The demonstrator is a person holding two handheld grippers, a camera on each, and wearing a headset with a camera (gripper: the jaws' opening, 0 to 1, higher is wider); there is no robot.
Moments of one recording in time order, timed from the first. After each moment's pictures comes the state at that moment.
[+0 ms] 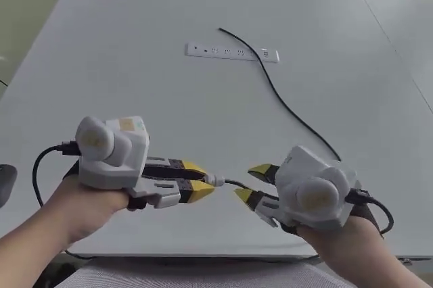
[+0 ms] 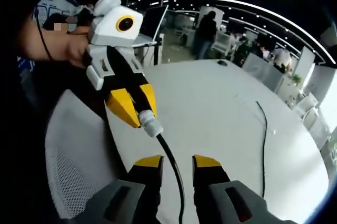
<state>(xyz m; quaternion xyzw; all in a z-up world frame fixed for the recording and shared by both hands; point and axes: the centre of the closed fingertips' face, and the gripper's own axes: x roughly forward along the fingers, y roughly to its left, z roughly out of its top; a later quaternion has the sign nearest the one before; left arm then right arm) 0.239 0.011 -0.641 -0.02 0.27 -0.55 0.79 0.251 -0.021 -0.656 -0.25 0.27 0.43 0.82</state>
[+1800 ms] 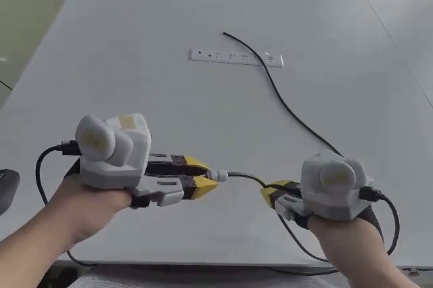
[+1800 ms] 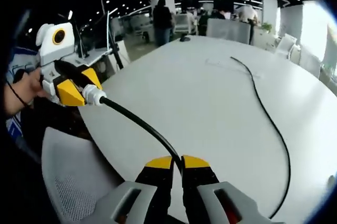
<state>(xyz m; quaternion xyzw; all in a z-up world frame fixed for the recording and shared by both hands) 0.256 0.015 -0.632 -0.01 0.25 -0.54 0.80 0.281 -0.082 -0.714 -0.04 0.40 0.30 0.87</state>
